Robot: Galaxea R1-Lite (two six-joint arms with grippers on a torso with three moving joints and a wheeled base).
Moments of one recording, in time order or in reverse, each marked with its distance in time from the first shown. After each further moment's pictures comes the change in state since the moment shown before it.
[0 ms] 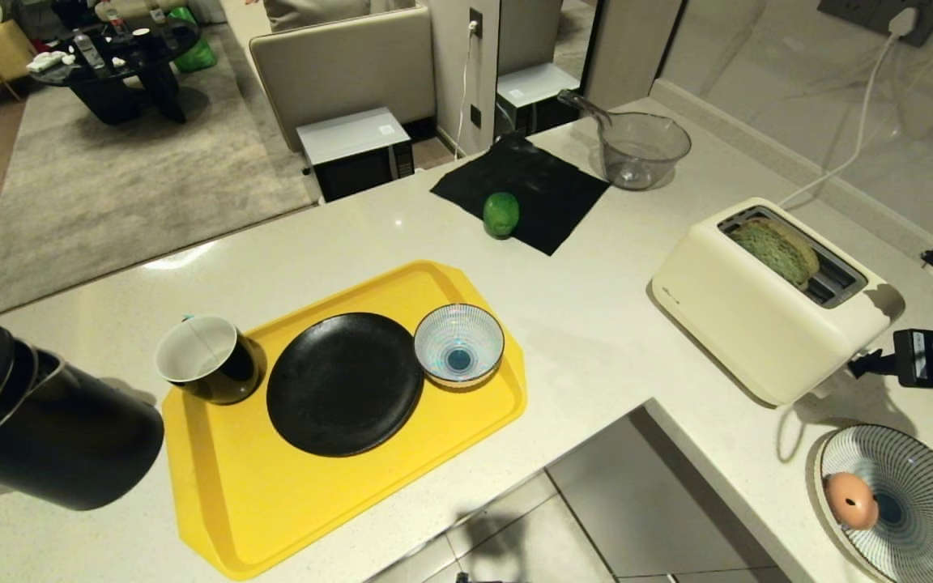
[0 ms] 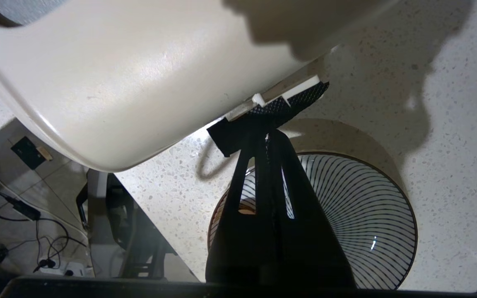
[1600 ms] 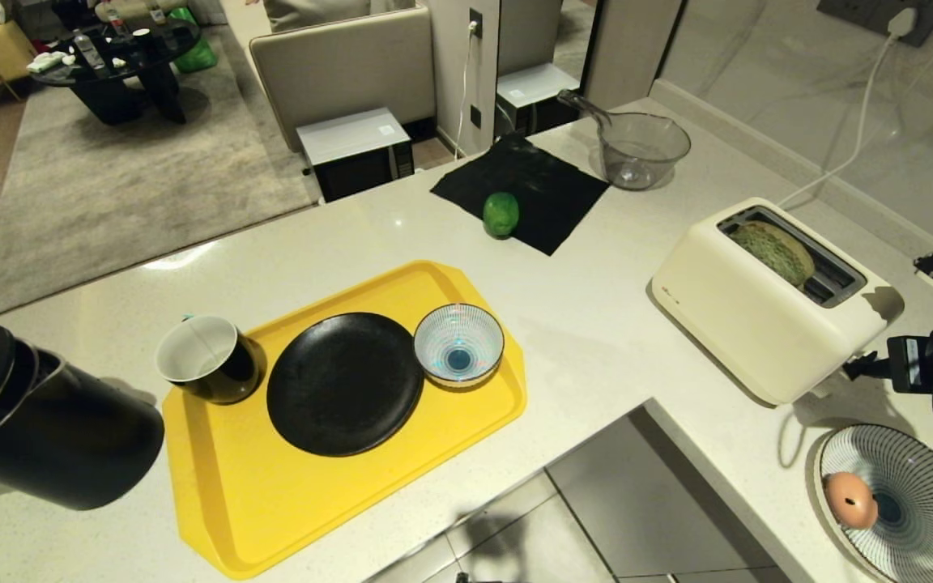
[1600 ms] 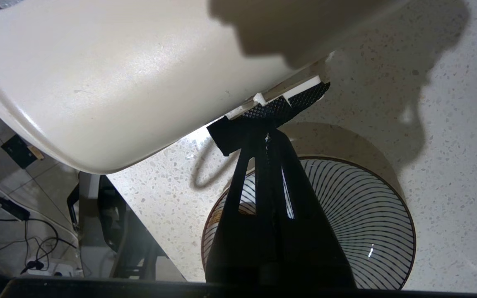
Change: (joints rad) left arm 0.000 0.000 0.000 0.000 0.000 -0.001; right arm 0.003 0.006 0.038 -0.061 -0.001 -0.023
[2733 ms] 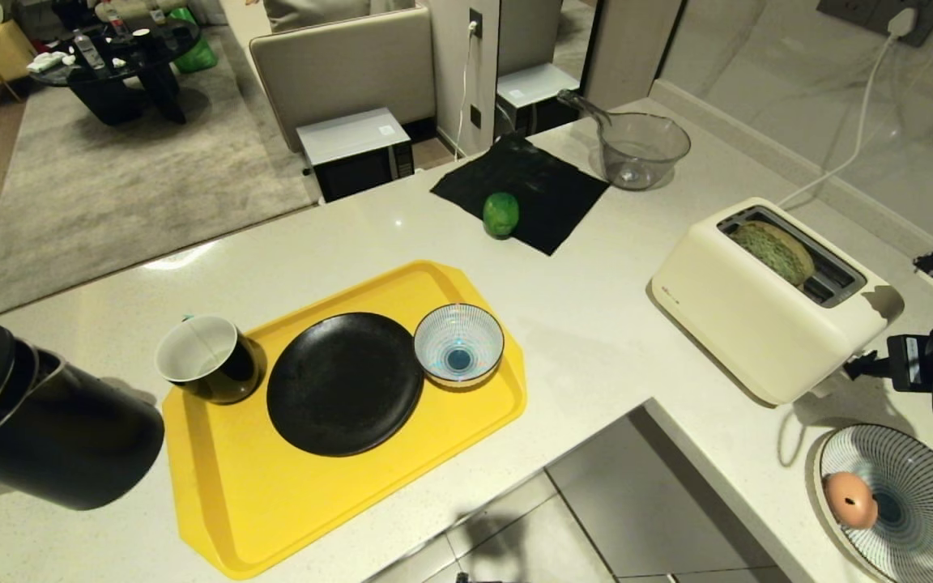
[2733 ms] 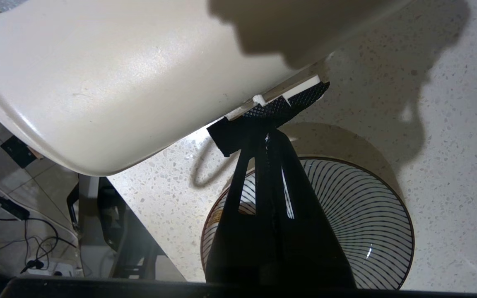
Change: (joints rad) left arm 0.000 0.000 0.000 0.000 0.000 0.000; right arm 0.000 0.004 -0.007 0.000 -0.001 0.000
